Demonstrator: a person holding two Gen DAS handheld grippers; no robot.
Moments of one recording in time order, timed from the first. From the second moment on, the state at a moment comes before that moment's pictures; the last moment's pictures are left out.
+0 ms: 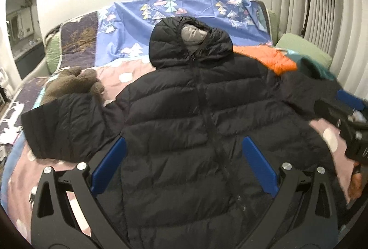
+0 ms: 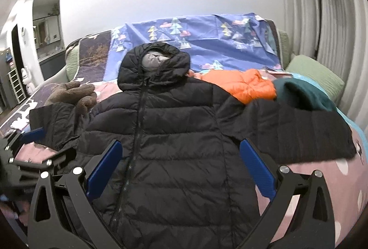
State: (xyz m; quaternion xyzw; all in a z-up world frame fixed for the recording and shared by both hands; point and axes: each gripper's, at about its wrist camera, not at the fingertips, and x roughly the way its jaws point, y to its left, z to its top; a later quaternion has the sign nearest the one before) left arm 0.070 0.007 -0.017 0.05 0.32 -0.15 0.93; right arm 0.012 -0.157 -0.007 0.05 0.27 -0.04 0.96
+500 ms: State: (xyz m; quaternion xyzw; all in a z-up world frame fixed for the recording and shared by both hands) left arm 0.364 0.037 0.020 -0.10 0.38 -0.17 0.91; right arm 0.302 -0.291 0.005 0.25 0.35 0.06 0.90
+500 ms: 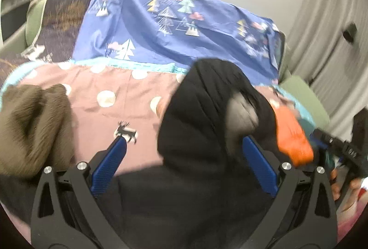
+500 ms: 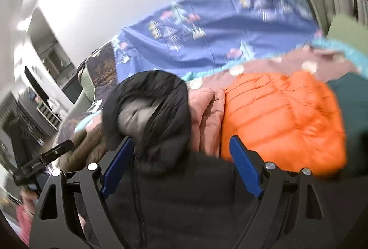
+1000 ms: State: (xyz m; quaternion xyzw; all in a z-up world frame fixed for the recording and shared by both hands) left arm 0.439 0.004 -0.003 -0.18 0.37 -0.32 0.85; right arm 0.369 -0.268 0.015 0.32 0.31 0.20 0.87
